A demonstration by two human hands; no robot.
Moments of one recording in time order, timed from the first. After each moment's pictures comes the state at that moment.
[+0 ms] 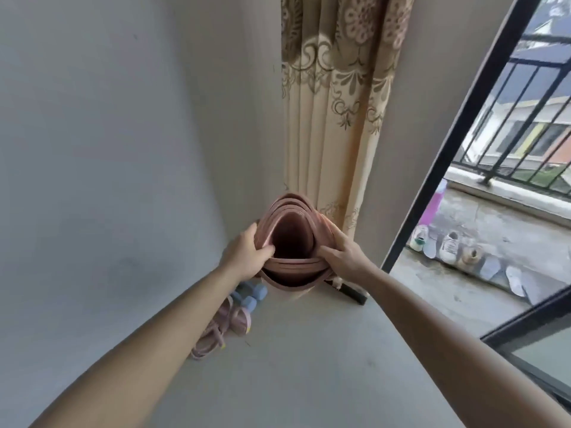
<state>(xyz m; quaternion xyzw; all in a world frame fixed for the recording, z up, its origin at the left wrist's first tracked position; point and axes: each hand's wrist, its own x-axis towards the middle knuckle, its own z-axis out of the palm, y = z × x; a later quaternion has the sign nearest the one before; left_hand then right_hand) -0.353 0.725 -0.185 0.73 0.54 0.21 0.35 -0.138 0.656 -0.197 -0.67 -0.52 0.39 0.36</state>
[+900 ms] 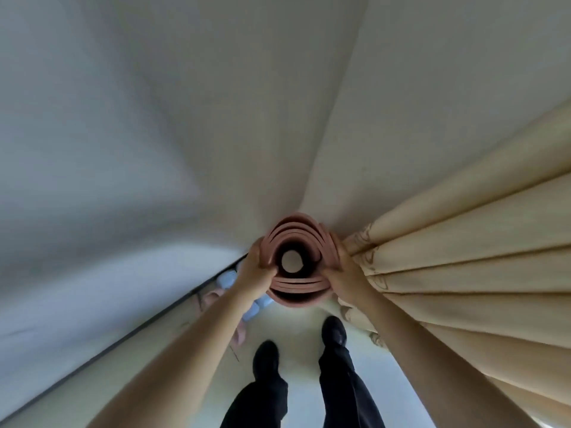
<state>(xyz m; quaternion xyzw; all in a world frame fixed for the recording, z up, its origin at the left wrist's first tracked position) -0.298 1.241 -0.502 0.43 0.69 0.16 0.56 -0.090 1.227 -0.517 -0.63 -0.49 0.56 0.21</state>
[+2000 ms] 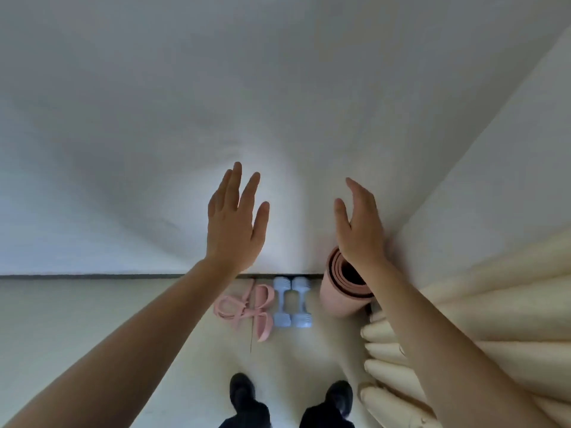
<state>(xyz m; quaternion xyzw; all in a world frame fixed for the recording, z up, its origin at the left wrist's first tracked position) -0.361 1.174 -0.312 0.53 0.81 0.24 -0.05 -0.179 1.312 -0.345 -0.44 -0.77 0.35 0.30</state>
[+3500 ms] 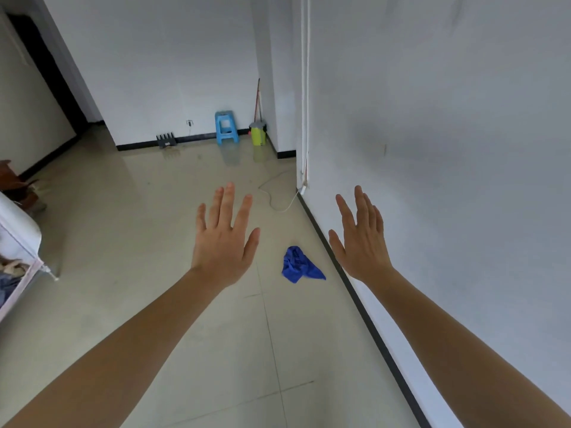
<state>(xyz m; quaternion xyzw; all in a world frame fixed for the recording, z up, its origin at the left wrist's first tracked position) -1.047 0.119 -0.101 -0.07 0.96 -0.07 -0.26 -1.181 0.369 -0.147 0.29 -0.91 0.19 0.24</state>
